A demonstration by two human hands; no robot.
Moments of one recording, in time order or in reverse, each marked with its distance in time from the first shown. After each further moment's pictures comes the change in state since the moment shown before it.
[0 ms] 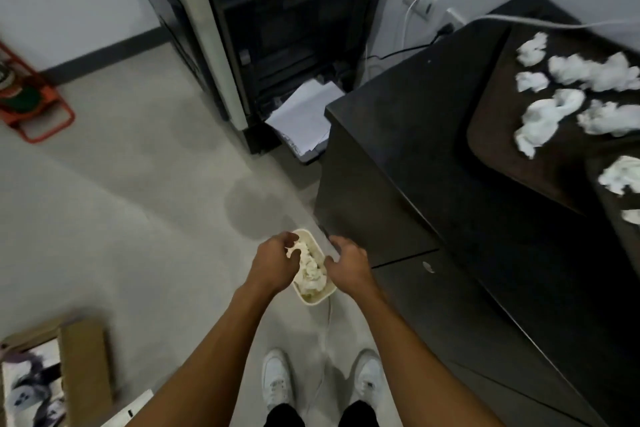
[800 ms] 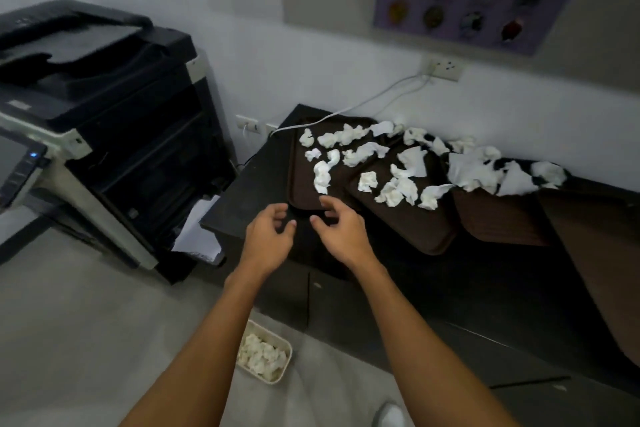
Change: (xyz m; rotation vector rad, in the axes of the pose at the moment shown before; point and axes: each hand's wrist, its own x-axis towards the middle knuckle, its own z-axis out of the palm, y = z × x) left_hand -0.113 0.304 -0.064 -0.108 -0.025 0.604; right_hand -0.206 -0.049 -0.256 0.455 0.728 -0.228
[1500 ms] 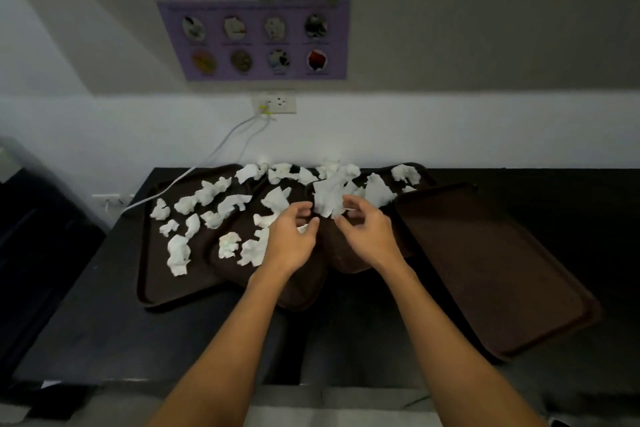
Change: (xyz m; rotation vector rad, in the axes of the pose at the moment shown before) left_hand 0.046 0.234 0.277 -0.076 -0.308 0.267; right_hand 0.031 0.112 -0.323 0.019 0.408 0.131
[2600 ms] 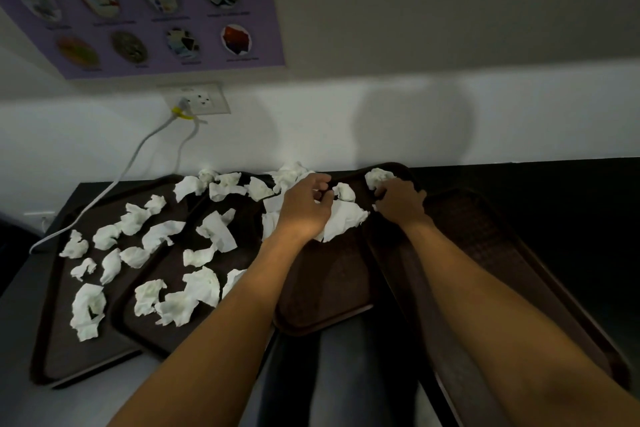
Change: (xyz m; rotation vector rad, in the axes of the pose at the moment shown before) left_hand 0.170 0.035 0.170 0.071 -0.132 0.014; right_hand 0.239 0.170 -0.105 -0.732 -0.154 0.220
